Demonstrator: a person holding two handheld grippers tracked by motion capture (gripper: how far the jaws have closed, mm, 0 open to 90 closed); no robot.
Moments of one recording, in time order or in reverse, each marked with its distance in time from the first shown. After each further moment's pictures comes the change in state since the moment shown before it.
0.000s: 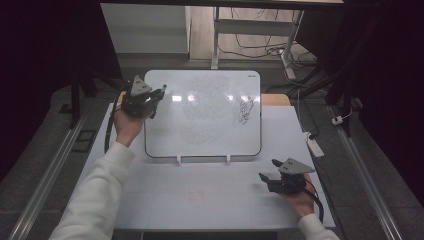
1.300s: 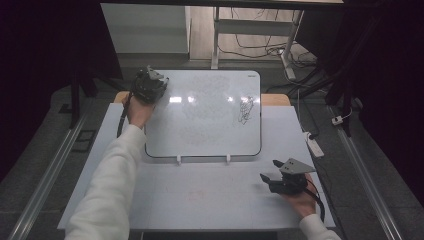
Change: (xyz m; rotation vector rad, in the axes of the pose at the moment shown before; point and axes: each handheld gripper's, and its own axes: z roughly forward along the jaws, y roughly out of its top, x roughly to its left) left arm 0.031 0.016 0.070 0.173 0.155 -0.038; right arm -0.003 -0.003 -0.002 0.018 0.007 0.005
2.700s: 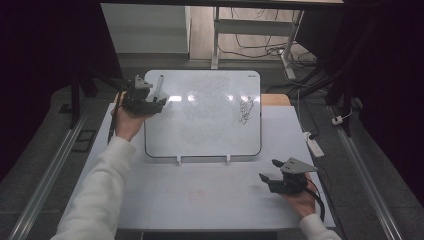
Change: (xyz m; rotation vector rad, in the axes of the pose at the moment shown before) left arm -0.002 -0.024 -0.043 0.002 -0.081 -0.068; right arm 0.000 0.002 -0.001 -0.028 0.034 0.013
